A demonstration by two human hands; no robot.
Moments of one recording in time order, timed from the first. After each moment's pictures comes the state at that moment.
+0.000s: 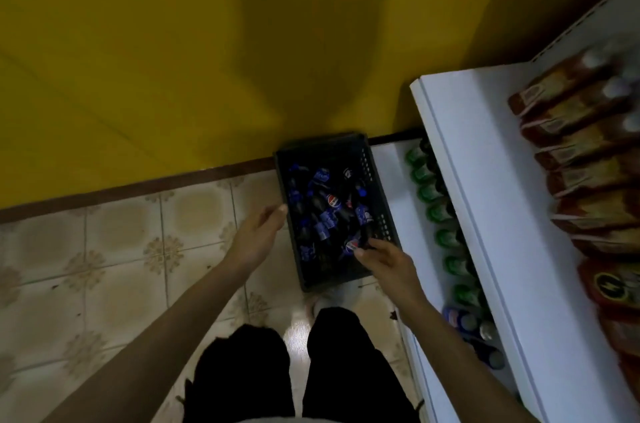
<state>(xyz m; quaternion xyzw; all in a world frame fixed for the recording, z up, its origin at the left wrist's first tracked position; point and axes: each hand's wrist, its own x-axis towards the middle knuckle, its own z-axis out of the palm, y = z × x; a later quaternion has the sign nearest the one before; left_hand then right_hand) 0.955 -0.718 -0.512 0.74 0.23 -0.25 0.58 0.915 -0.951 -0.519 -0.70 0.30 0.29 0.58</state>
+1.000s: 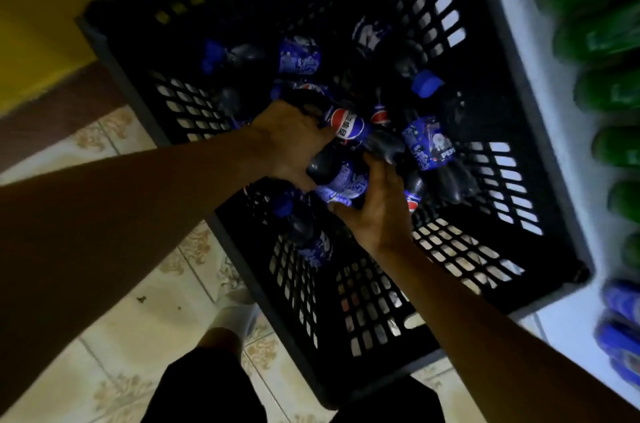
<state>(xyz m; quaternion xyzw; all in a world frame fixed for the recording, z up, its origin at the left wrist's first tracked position) 1.177 -0.792 -1.044 0.81 -0.47 -0.31 -0.12 1.031 -0.921 -1.040 -0.88 0.23 0.22 0.36</state>
